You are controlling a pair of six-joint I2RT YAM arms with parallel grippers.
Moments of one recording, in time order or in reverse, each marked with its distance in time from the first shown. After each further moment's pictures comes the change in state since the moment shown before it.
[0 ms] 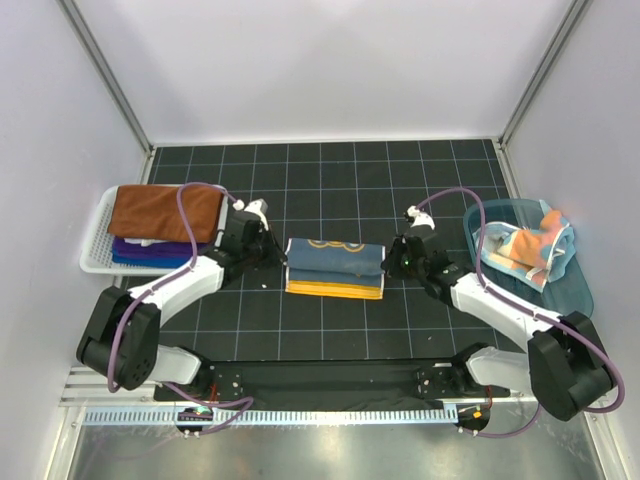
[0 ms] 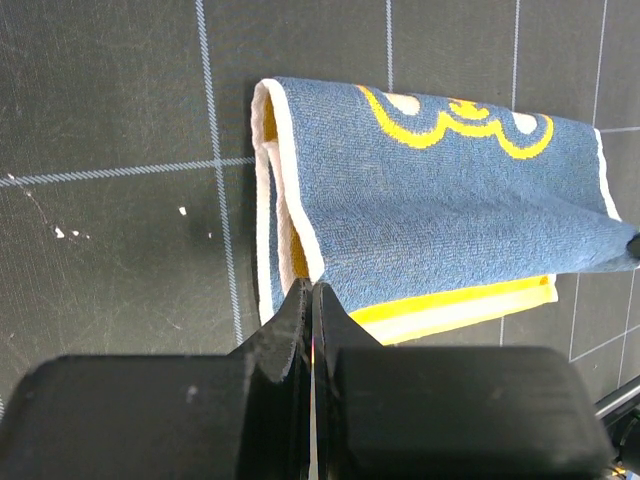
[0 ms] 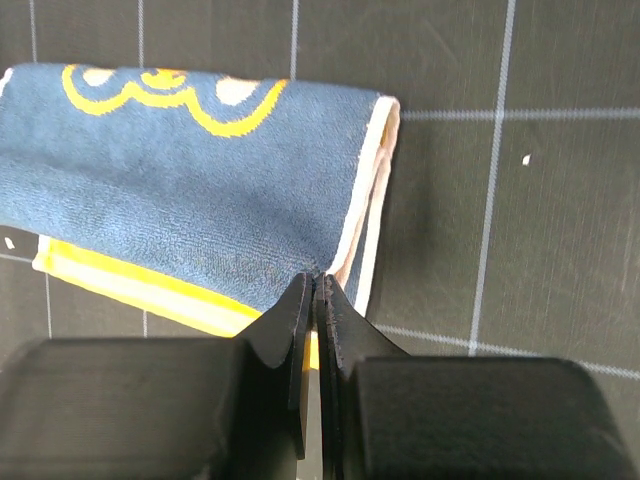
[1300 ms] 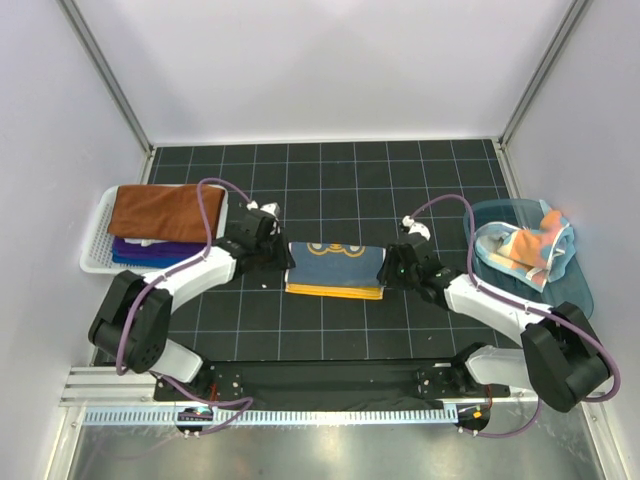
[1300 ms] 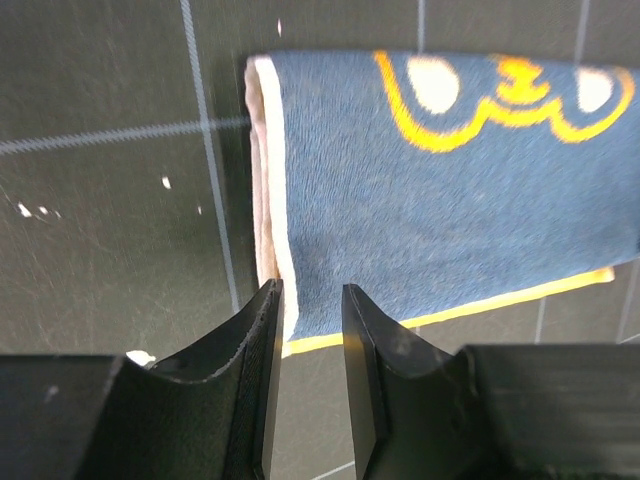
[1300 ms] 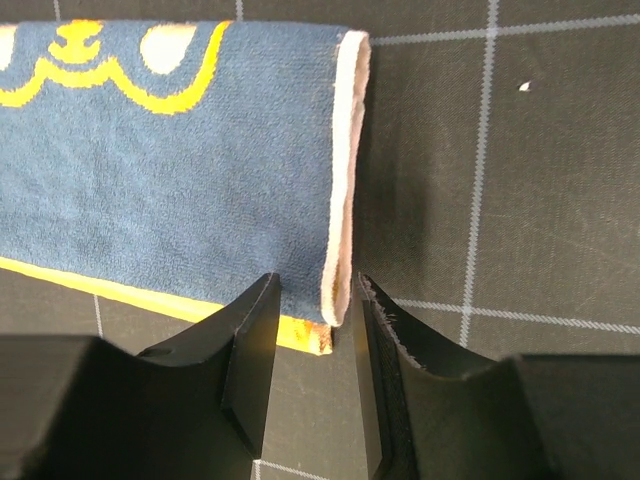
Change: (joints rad) left arm -0.060 0.095 0.090 -0.126 -0.027 0.028; right arm 0.057 0.042 -0.034 -0.037 0.053 0.051
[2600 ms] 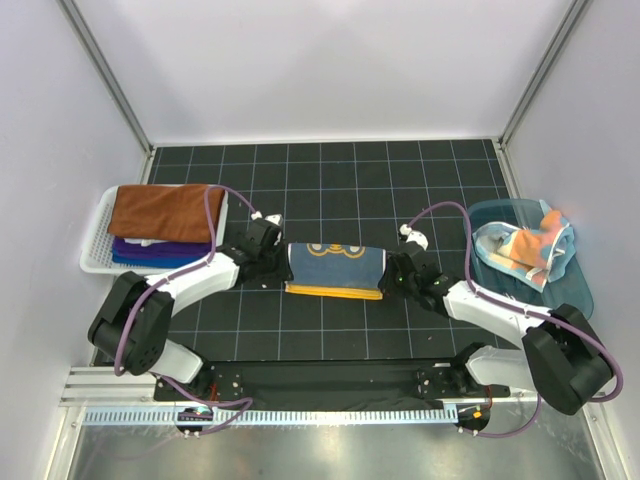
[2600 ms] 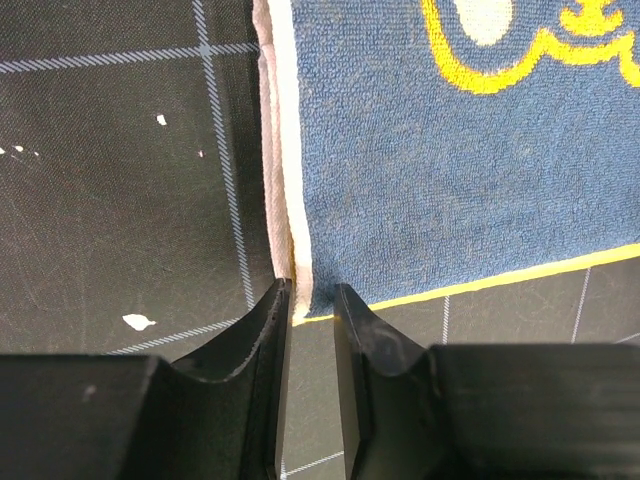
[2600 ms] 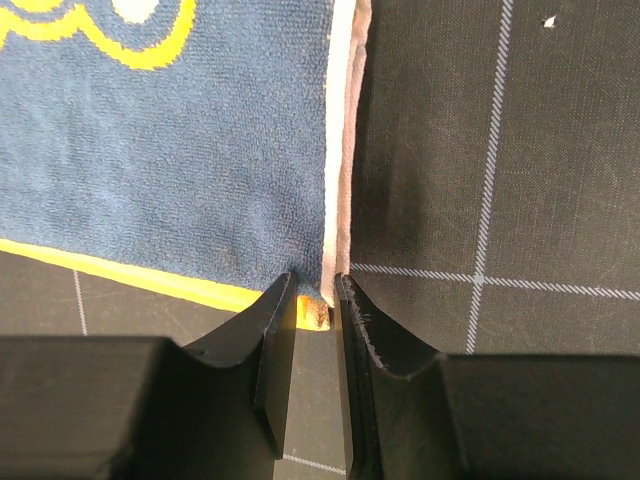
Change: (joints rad) left arm -0.050 -0.003 -0.043 -0.041 -0.032 0.001; right arm 0.056 -0.020 -0.052 0.009 0.025 0.035
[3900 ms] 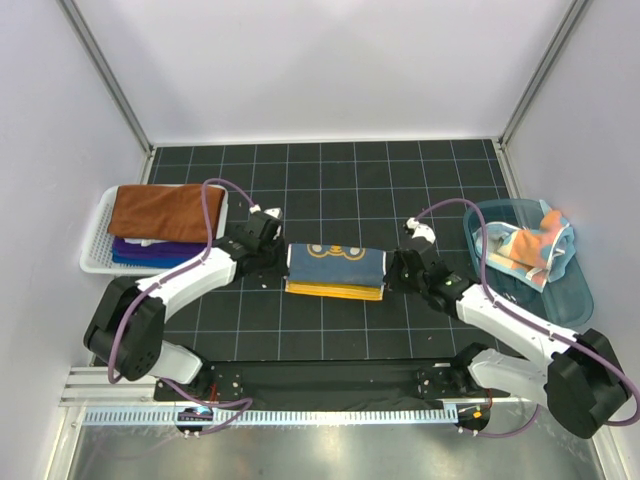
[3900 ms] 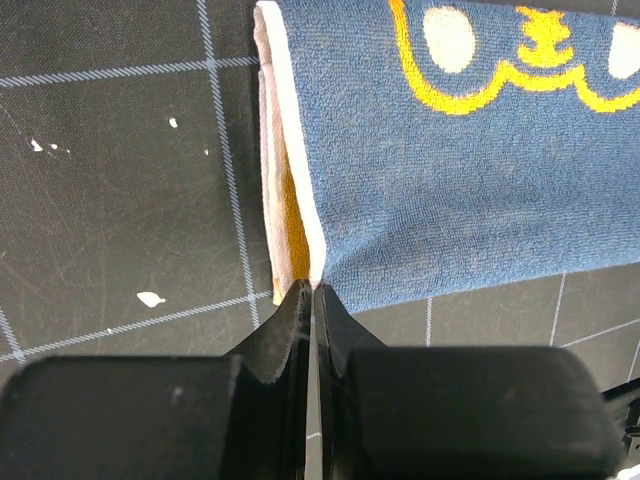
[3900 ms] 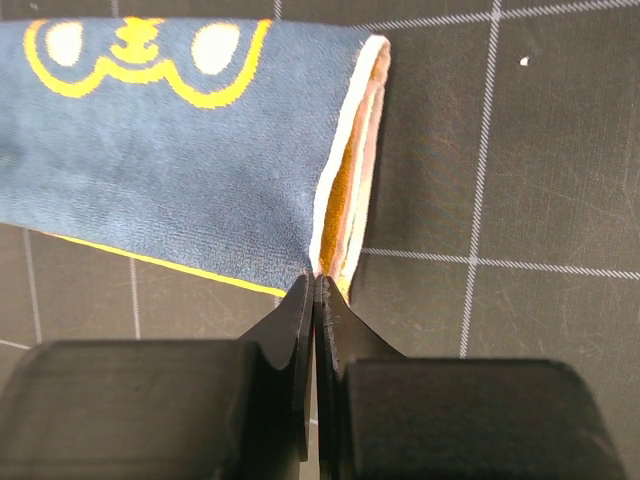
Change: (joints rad) left arm -0.001 -0.032 0.076 -0.115 -0.021 0.007; right arm 0.000 -0.131 0.062 -0.144 0.013 -0.004
